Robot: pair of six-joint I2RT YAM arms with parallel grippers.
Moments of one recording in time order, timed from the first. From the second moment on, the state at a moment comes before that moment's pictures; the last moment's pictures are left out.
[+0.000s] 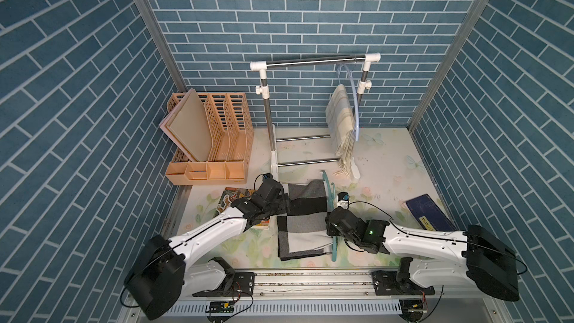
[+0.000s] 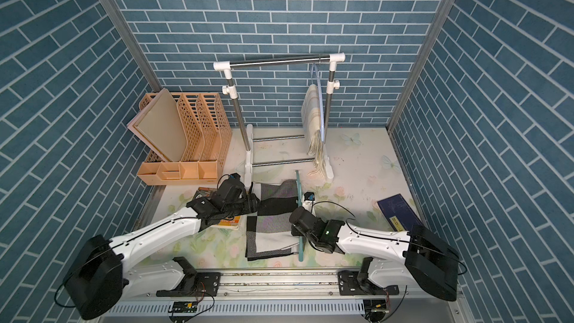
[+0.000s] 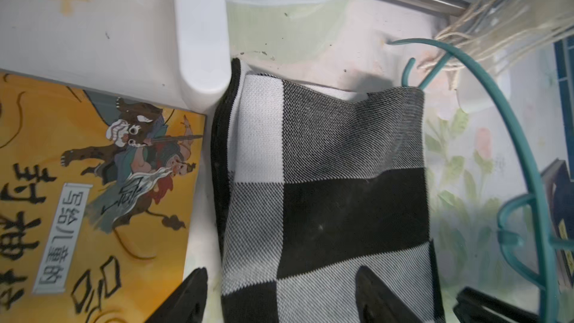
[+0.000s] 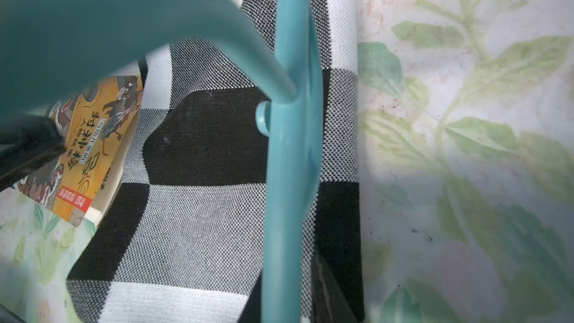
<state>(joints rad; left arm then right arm) -0.65 1.28 0.71 -0.35 -0.05 -0.74 1.13 1.24 0.55 -0.19 0.32 0.96</state>
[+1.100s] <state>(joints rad) -0.59 1.69 0.94 -0.24 -0.10 -0.61 1.12 1.21 0.53 -0.18 0.31 0.94</state>
